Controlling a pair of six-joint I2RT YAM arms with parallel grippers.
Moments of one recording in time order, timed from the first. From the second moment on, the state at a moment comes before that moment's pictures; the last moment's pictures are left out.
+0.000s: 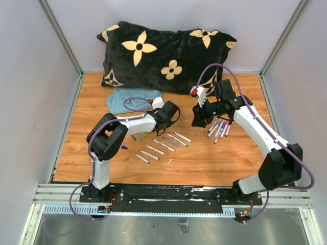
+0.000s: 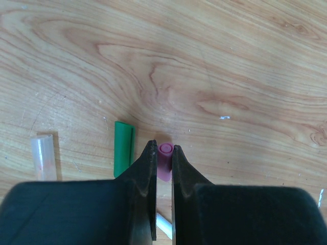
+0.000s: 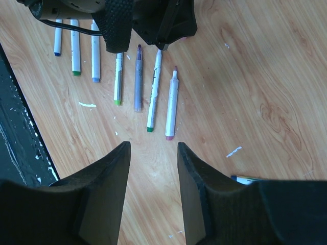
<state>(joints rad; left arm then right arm) -0.75 1.96 1.25 -0.23 -0.48 -0.98 0.34 1.45 1.25 -0.77 -0.65 -0.48</state>
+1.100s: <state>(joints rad) -0.75 1.65 1.09 -0.19 -0.45 -0.91 0.31 1.39 1.23 -0.77 -0.69 -0.48</state>
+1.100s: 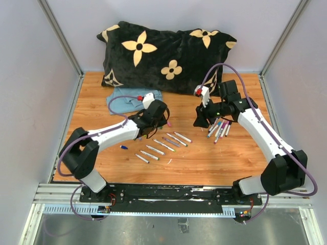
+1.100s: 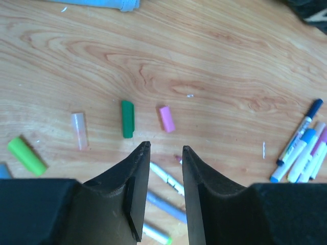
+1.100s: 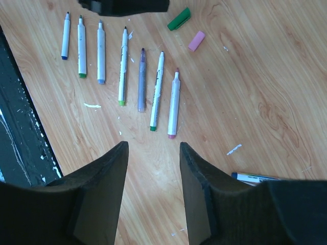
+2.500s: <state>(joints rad) -0.75 1.14 0.27 0.87 0.14 -0.76 0.07 1.31 1.16 -0.74 -0.78 -0.48</state>
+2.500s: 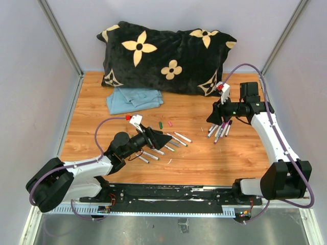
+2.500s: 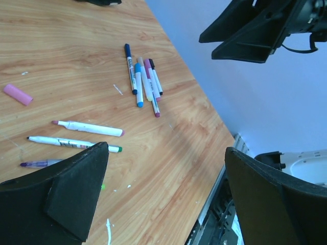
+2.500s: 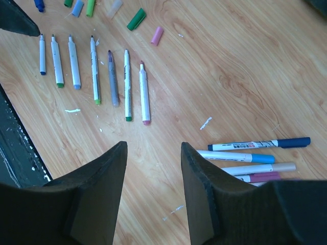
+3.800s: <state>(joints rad) -0.74 1.00 0.18 0.91 0.15 -0.75 -0.10 1.48 1.13 -0.75 -0.52 -0.50</state>
